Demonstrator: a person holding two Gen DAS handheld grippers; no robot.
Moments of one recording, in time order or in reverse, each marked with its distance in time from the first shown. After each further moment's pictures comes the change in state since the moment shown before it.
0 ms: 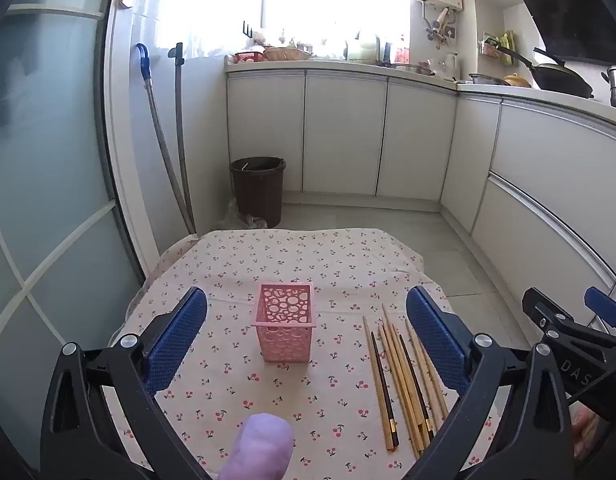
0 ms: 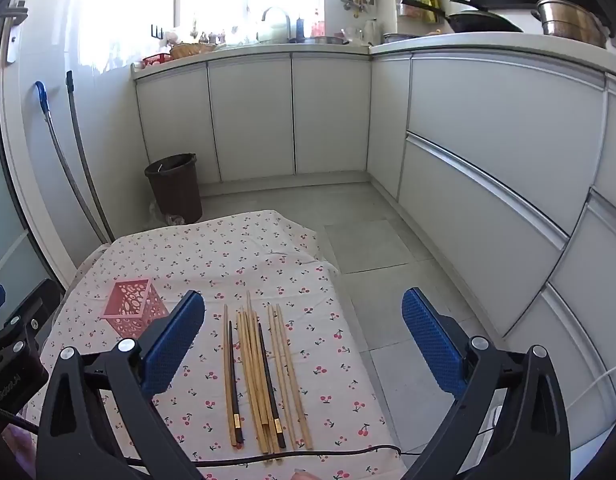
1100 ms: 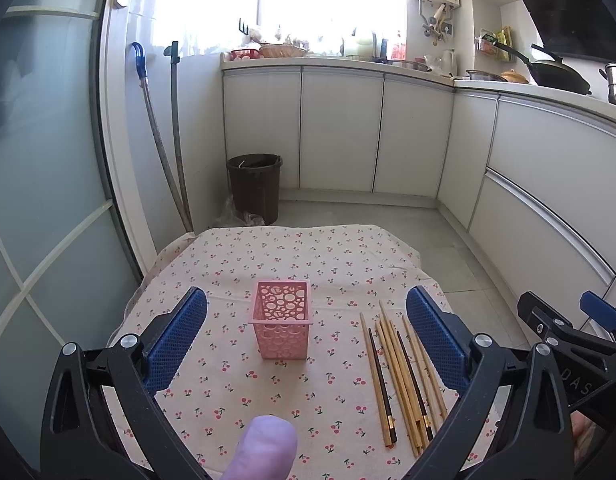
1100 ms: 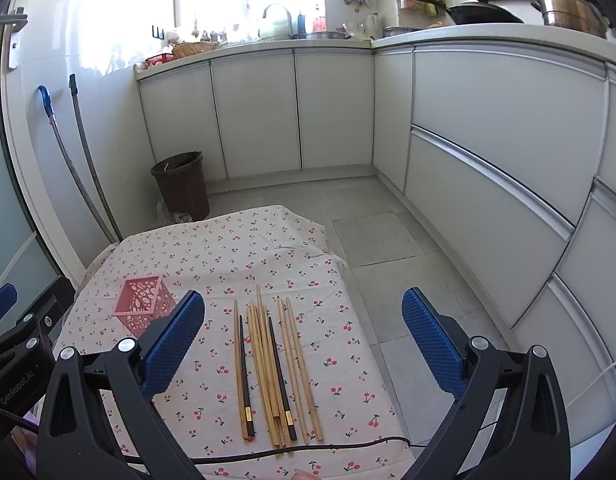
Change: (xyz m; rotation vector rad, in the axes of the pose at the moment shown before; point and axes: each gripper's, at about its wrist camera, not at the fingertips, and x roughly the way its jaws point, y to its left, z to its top) left arm 0.000 0.000 -0.001 0.006 0.007 -0.005; right arm -0.003 0.001 -0.002 0.024 0.007 0.026
